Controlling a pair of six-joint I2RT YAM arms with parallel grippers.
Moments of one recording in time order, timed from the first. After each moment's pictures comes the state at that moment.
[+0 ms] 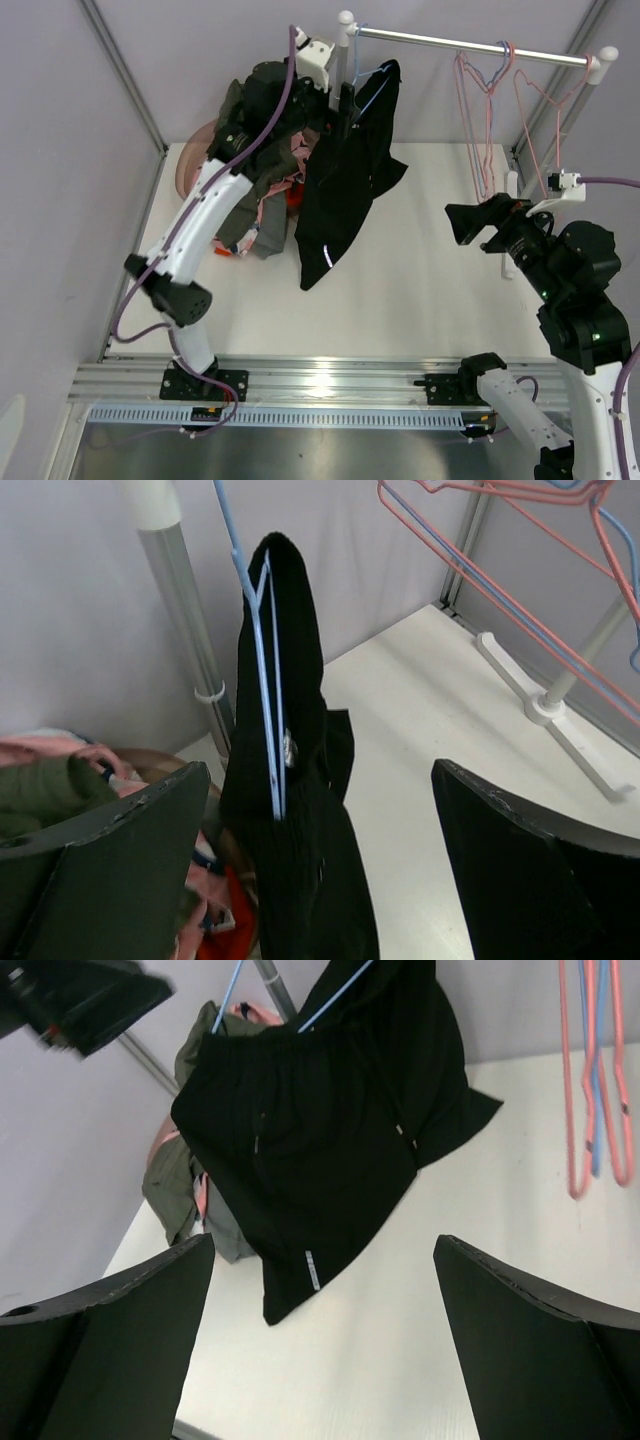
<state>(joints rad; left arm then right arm) -0.61 1.76 2.17 -0.52 0.04 0.01 0.23 0.71 1.33 -0.68 -0.11 0.40</state>
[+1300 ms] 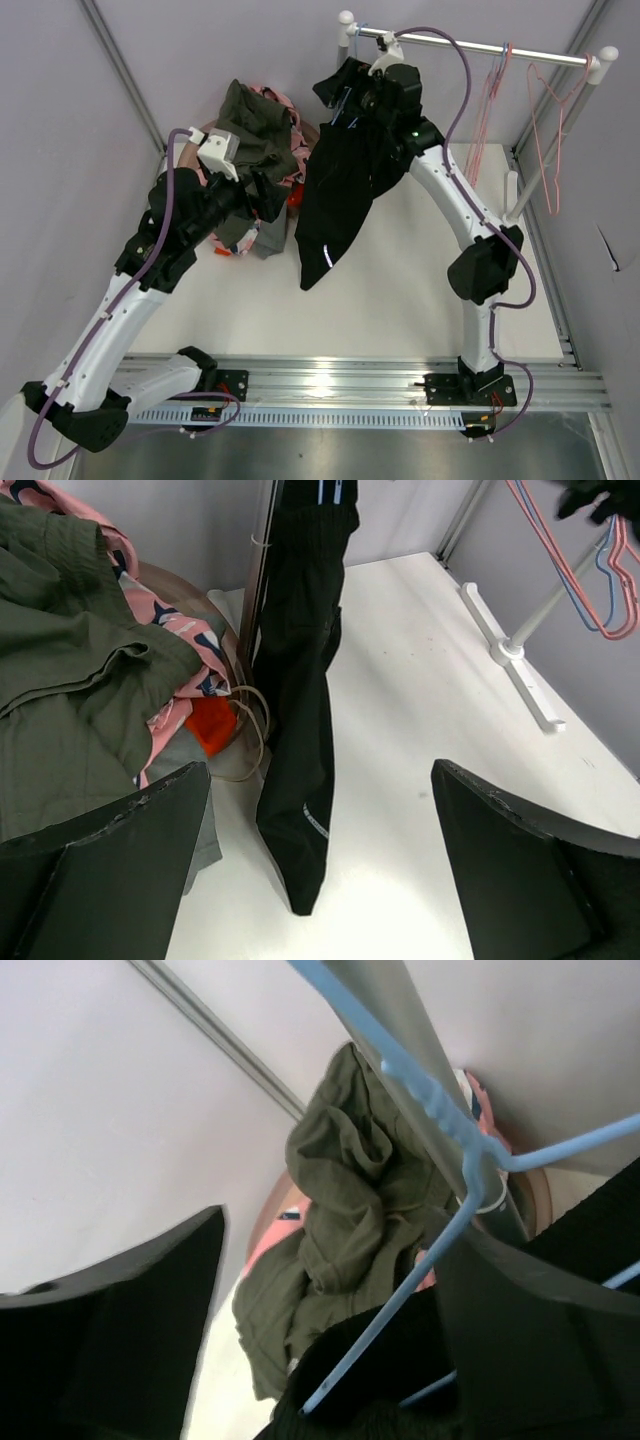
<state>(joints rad) -0.50 1.00 1.28 -0.43 0.06 -0.22 0.47 2.03 2.20 -0.15 -0.18 0.59</state>
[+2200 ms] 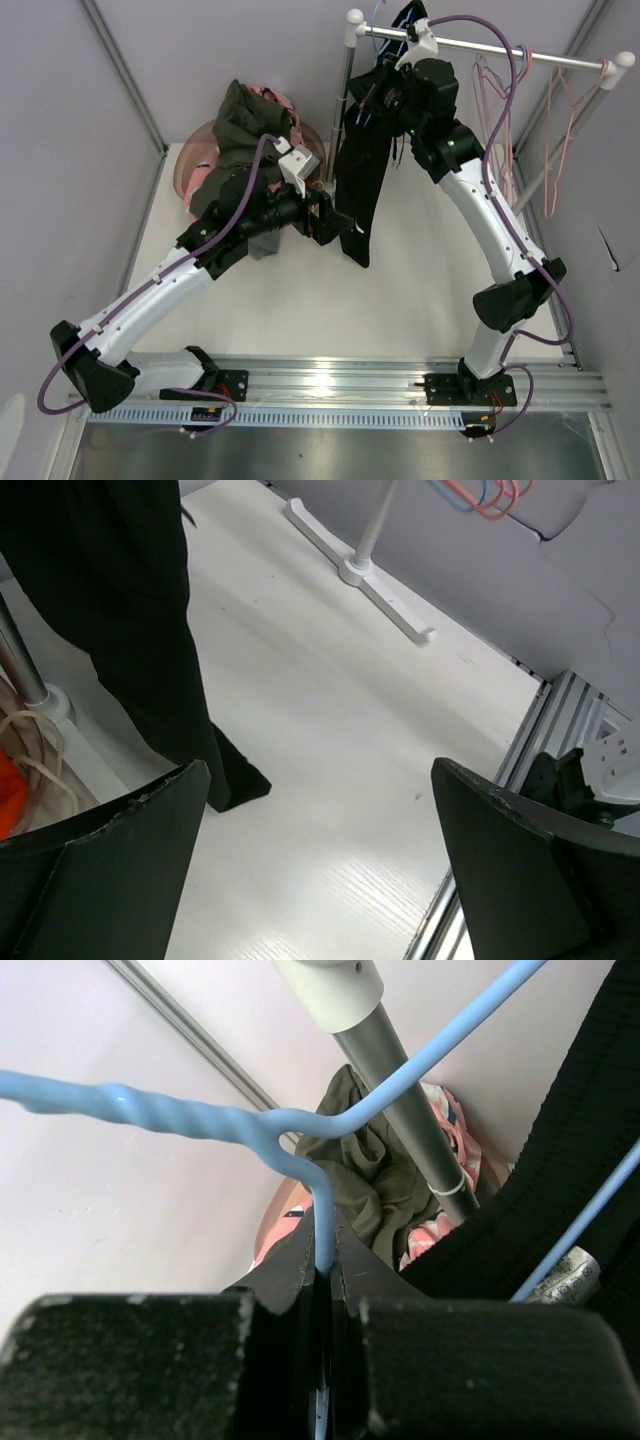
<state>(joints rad) -0.71 1.20 1.27 -0.27 0.27 -0.19 0.51 1.79 2.12 -0.28 -0.04 0.55</state>
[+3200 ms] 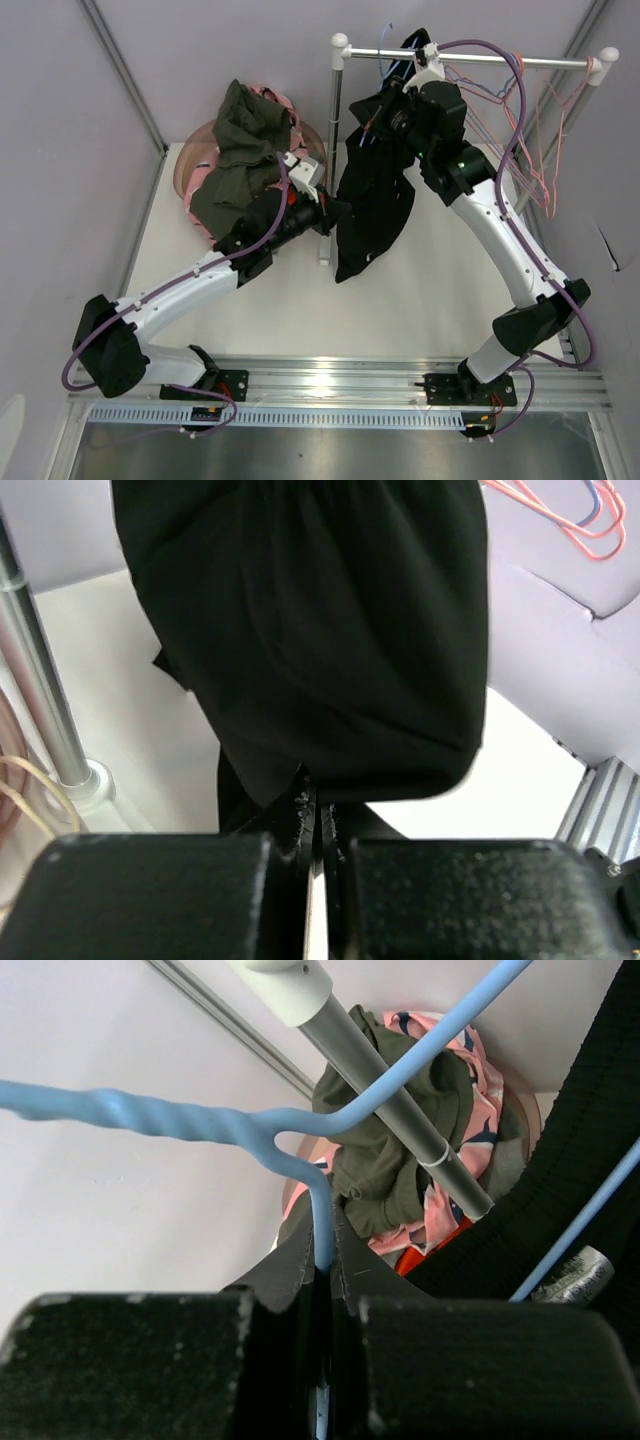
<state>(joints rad) -0.75 1.29 1.01 0.21 0.10 -0.29 0.53 1.60 1.89 -0.30 -0.03 0.66</state>
